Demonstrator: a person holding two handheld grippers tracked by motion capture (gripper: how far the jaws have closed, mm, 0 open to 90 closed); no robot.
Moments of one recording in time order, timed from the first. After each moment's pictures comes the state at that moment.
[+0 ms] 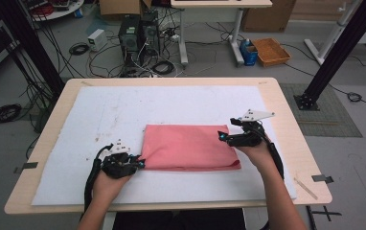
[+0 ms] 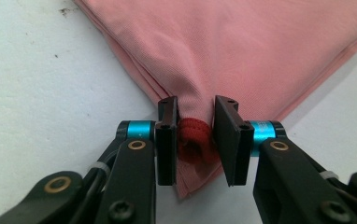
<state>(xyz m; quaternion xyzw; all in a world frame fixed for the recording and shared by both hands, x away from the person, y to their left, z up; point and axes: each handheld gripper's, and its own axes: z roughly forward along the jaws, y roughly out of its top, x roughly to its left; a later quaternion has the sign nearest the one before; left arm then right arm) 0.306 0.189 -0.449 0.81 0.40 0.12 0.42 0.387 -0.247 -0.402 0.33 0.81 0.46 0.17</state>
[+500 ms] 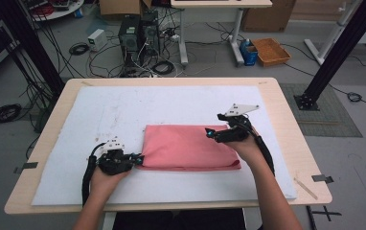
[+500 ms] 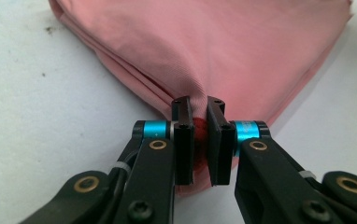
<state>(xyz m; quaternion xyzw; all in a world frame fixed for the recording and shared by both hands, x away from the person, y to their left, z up) 0.316 0.203 -0.448 0.79 0.38 0.07 0.48 0.398 -0.204 -0.384 0.29 0.83 0.46 0.16</state>
